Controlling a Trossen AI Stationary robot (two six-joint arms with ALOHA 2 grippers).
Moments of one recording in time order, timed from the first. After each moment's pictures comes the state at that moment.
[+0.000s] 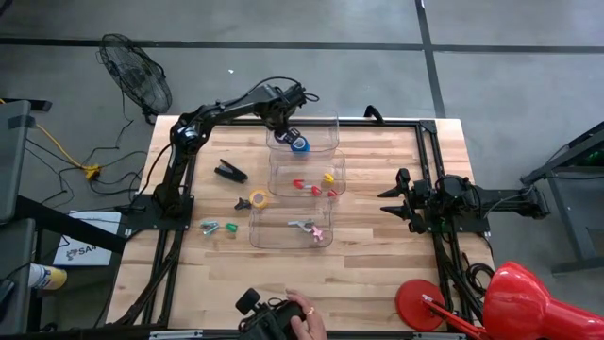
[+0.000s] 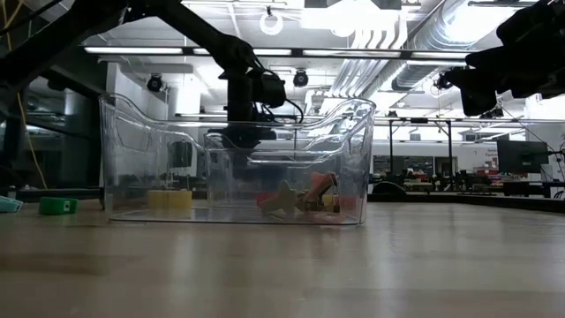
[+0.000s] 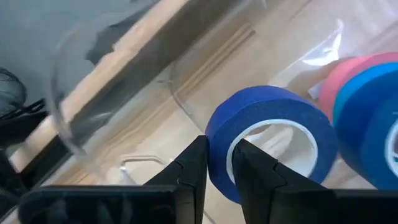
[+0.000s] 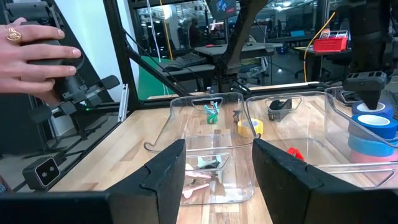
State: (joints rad) left arm 0.64 2.13 1.86 -1.08 -0.20 -0.21; right arm -0.01 0.03 0.01 0.04 -0.10 0.12
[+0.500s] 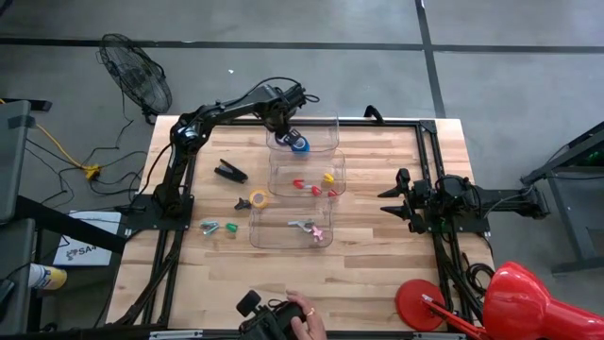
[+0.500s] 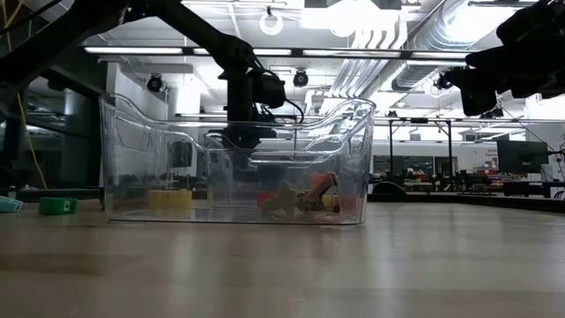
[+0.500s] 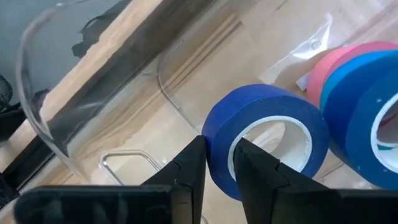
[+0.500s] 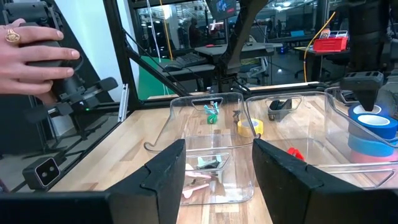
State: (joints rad) left arm 0.63 2.13 1.86 -1.09 -0.16 -0.20; right arm -0.01 0.03 0.01 0.04 -0.10 0.12
